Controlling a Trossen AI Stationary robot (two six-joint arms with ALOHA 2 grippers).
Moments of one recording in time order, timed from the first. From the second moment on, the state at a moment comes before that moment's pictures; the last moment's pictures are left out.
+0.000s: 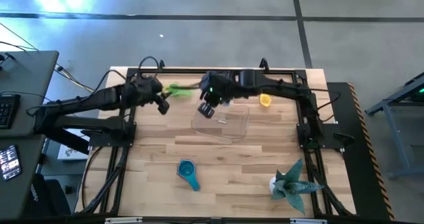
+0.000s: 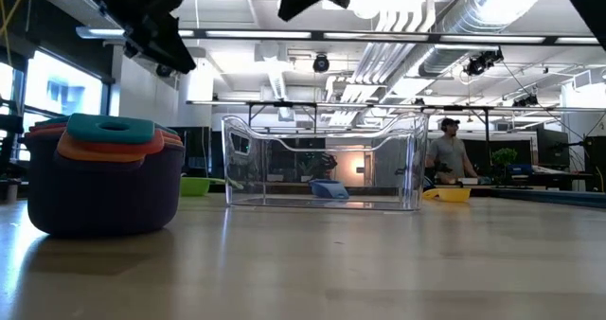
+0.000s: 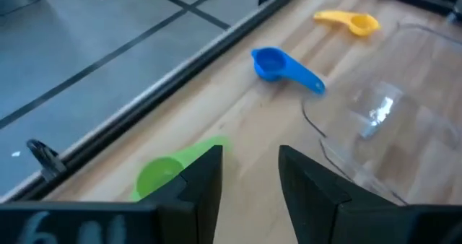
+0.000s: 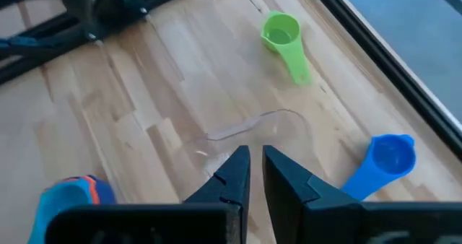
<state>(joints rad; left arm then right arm) 0.27 0.82 0.75 -0.55 -0.38 -0.22 -0.06 2.04 2.32 -1.21 0.21 0.40</state>
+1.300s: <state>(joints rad) 0.68 1.34 0.75 -0.47 -0.04 0.46 -0.34 2.04 2.32 -1.25 0.03 0.09</state>
